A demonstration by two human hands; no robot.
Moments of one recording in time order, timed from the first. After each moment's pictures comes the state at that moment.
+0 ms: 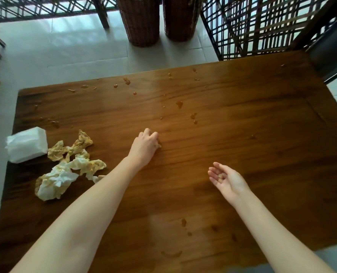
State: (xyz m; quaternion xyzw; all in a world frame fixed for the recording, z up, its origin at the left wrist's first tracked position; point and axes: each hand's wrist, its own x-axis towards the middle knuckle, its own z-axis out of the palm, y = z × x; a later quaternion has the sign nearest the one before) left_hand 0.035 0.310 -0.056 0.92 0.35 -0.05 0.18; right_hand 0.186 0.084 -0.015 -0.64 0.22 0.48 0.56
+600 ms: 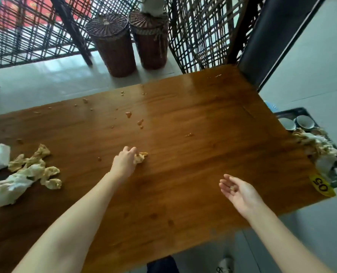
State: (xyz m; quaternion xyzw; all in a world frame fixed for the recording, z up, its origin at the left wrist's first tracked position) left_hand 0.110 0.177 -0.028 0.89 0.42 -0.07 0.16; right_hand 0.298 -0.113 0.029 -0.62 0.22 0.45 0.60
